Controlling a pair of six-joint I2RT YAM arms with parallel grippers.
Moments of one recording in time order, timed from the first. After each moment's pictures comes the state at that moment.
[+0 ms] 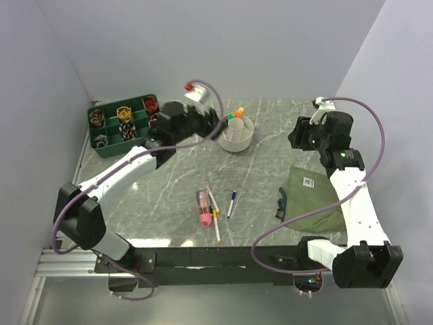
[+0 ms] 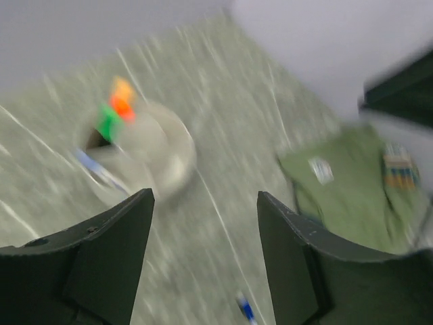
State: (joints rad) left arm -0.57 1.51 1.25 0.18 0.25 -0.25; right arm -0.03 1.13 1.11 -0.48 -0.24 0.05
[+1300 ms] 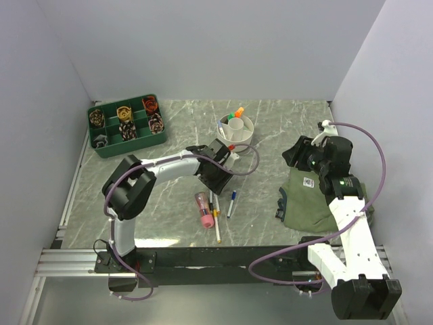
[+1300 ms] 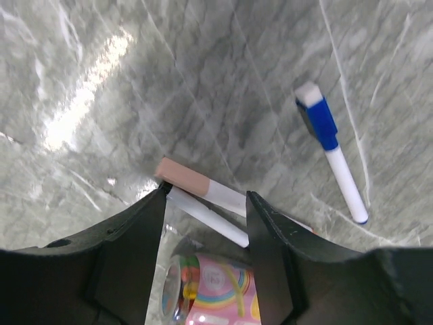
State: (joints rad) left arm -0.80 1.92 1.33 -0.57 0.14 -0.02; right arm -0.03 0.87 0.85 -0.44 -0.32 0.32
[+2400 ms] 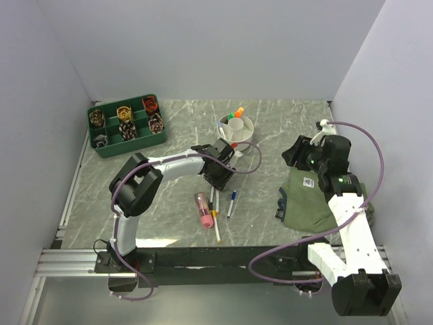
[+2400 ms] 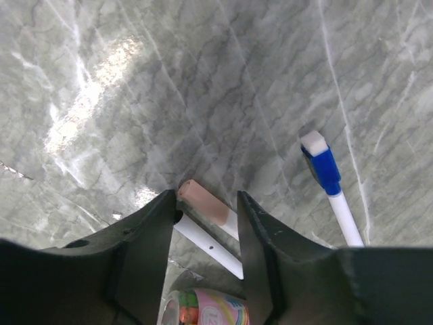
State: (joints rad) left arm -0.80 1.99 1.39 -0.54 0.11 -0.06; right arm -0.03 0.90 0.85 -0.44 -0.32 0.30
